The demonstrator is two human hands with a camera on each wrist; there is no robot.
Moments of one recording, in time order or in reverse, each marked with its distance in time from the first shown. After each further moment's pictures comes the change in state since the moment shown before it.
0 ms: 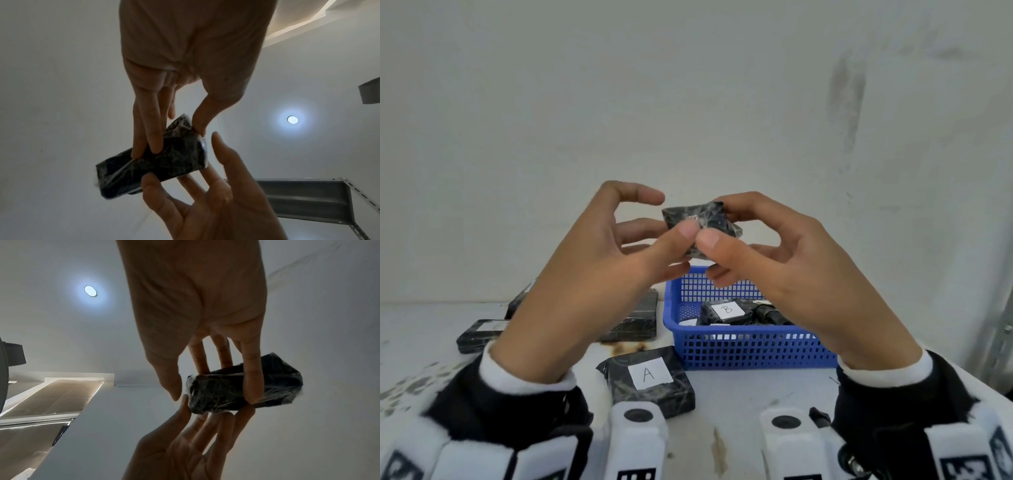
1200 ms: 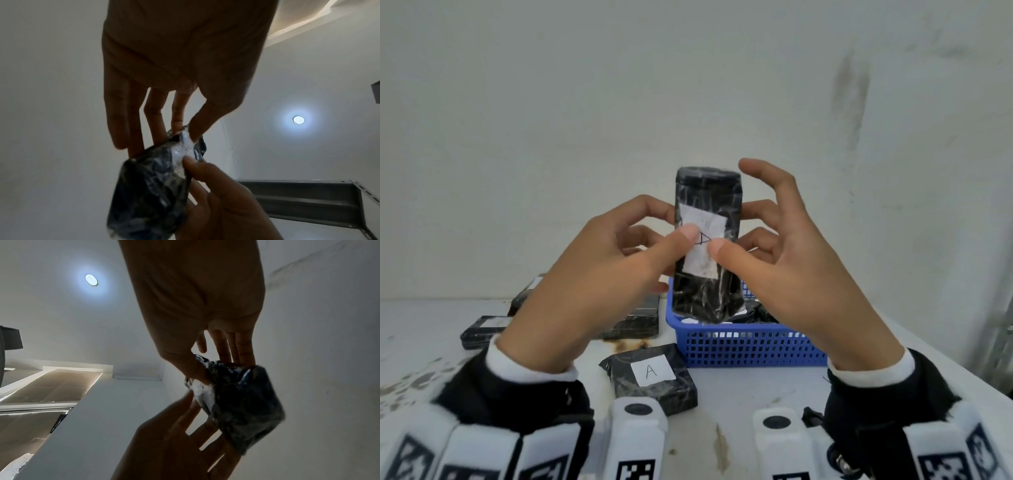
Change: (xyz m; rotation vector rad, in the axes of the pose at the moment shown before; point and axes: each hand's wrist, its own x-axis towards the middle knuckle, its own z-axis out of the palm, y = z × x) left_hand 0.004 -0.007 -0.006 0.168 -0.093 -0.001; right_hand 0.004 0.007 0.007 -0.041 0.062 -0.035
